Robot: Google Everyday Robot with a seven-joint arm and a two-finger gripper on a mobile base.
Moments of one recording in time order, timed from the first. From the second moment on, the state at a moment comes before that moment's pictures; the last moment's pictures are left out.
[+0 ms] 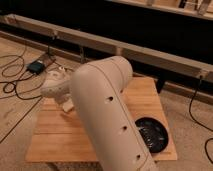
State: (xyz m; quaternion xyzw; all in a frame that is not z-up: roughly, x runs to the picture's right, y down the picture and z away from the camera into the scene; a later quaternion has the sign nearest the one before) arm -0.238 0.086 0.902 -0.18 0.10 0.42 0.88
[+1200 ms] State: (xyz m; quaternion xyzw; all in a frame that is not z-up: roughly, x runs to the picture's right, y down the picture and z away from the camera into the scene) arm -0.230 0.089 0.926 -0.19 0.12 0.45 0.87
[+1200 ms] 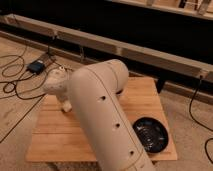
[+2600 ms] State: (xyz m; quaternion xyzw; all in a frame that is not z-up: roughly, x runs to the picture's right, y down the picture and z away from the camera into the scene) arm -0.208 0.100 0.927 -0.17 0.15 0.46 0.86
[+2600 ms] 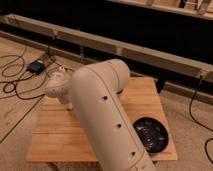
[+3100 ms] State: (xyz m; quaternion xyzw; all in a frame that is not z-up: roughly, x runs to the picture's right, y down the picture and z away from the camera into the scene) arm -0.193 0.101 0.933 -0.19 0.16 0.48 0.84
